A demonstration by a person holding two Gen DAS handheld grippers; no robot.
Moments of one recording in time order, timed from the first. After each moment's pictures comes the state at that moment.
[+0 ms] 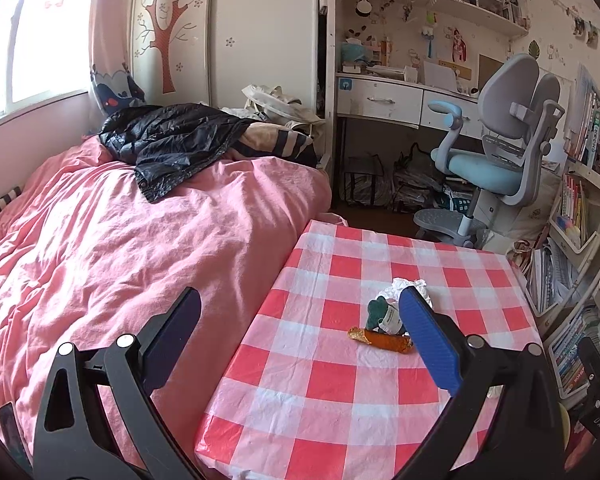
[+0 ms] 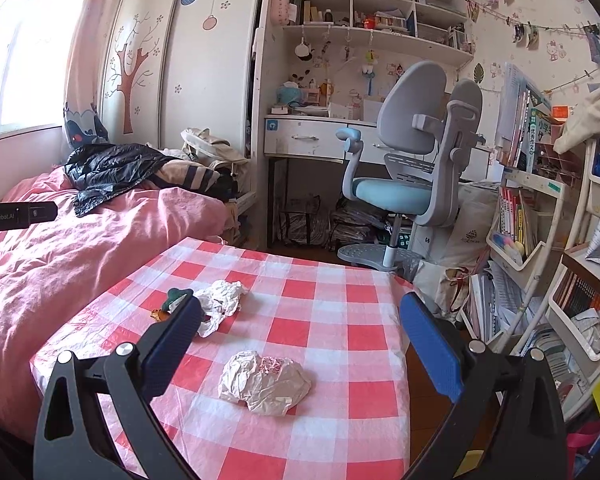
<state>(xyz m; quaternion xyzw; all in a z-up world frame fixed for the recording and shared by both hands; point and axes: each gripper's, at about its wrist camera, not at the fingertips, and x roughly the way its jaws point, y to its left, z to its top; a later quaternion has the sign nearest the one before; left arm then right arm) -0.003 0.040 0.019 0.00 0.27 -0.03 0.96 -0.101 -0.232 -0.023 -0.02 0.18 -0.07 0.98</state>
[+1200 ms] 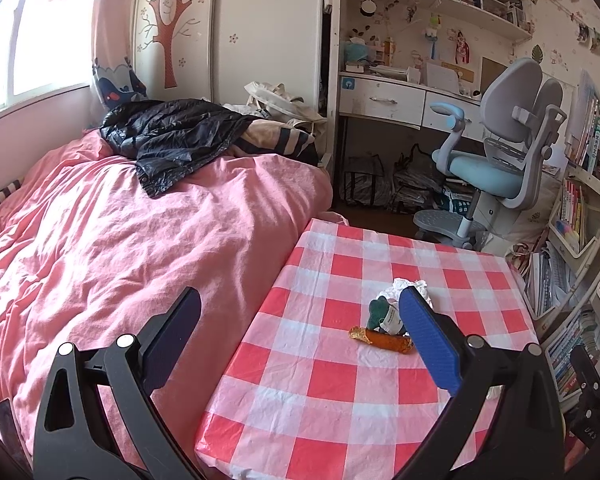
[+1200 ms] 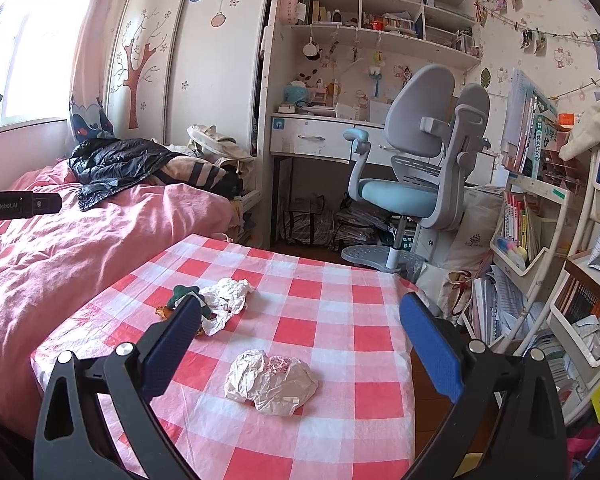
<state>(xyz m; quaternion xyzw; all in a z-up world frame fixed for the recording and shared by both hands) -0.002 0.039 0.020 -0.01 0.28 -0.03 0.96 -0.099 -0.225 -0.025 -0.02 0.18 -0.07 0.98</state>
